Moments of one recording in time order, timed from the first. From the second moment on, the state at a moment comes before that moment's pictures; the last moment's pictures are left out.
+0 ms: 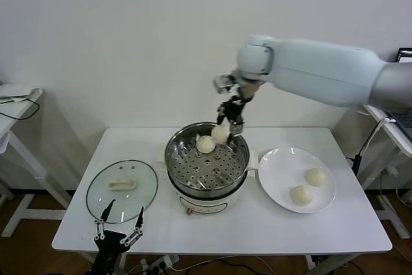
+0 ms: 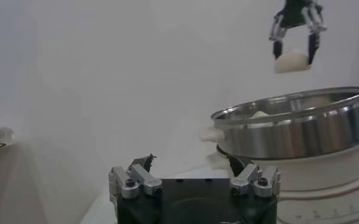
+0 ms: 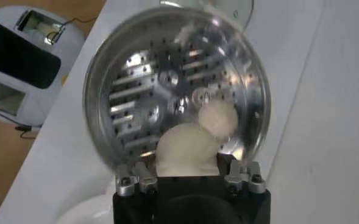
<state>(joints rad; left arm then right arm) 1.81 -1.31 -0.56 -2.04 0.00 -0.30 -0.02 0.80 1.28 -1.53 1.17 0.65 -0.26 -1.12</state>
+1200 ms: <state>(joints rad) 1.80 -1.32 -0.57 -2.04 0.00 -0.32 -0.02 0.64 1.53 -1.58 1.07 0.71 -0.33 -0.89</state>
